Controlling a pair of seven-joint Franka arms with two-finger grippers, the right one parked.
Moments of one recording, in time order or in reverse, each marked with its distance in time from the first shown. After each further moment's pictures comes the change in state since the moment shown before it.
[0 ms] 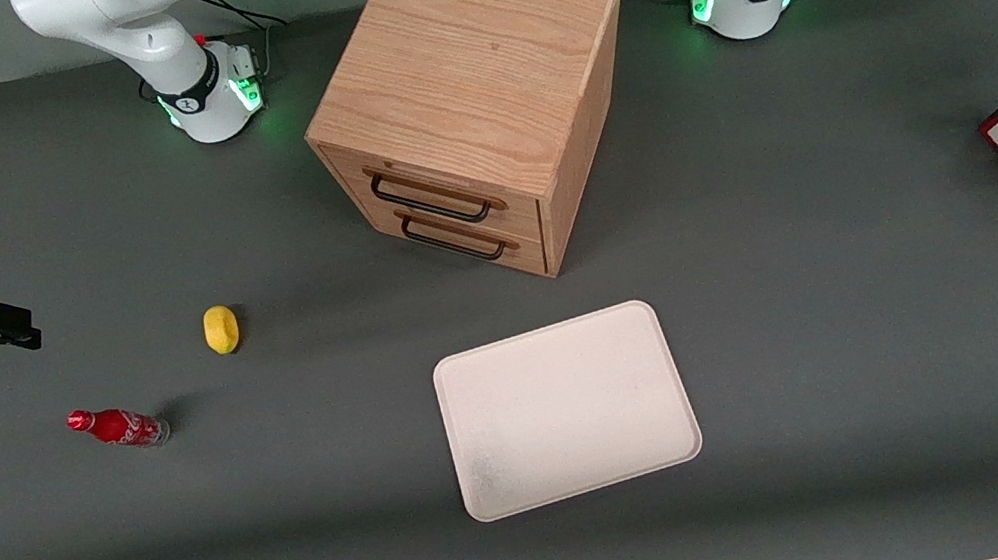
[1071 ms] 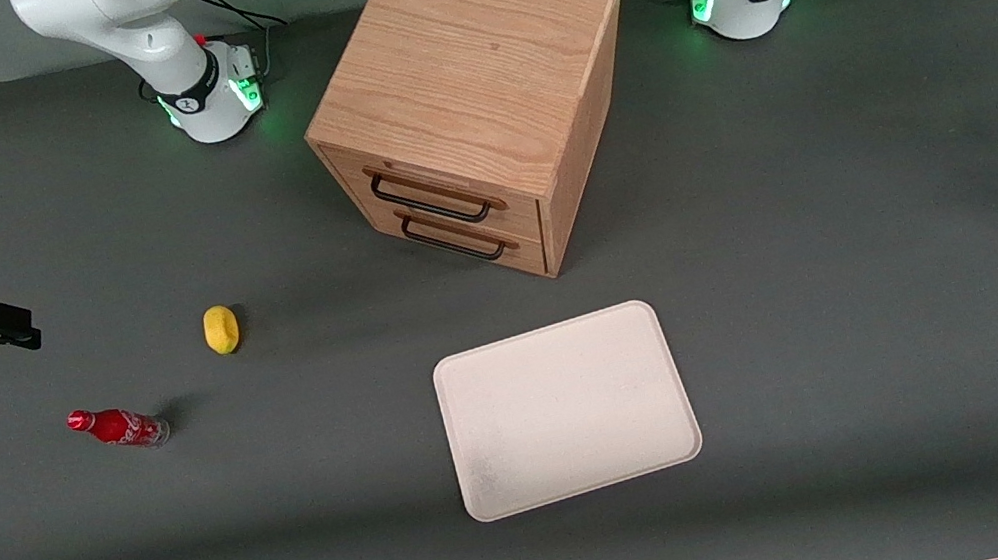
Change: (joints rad) arm -0.101 -0.072 -0.024 0.548 0.025 -0.745 -0.098
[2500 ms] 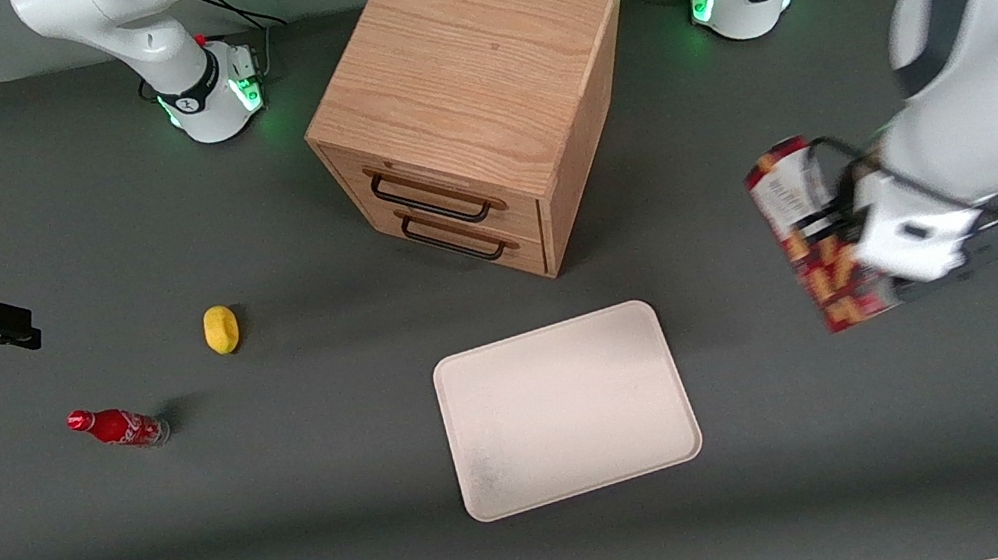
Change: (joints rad) arm -0.624 0.144 -0.368 0.268 0.044 -0.075 -0.704
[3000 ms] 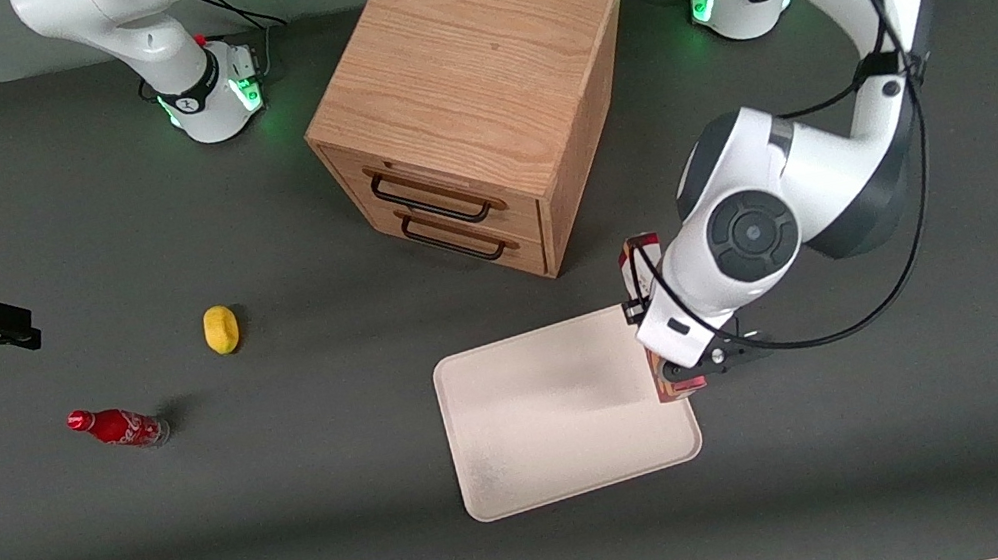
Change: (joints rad) arm -0.143 0.228 -0.009 0.000 0.042 0.255 -0.014
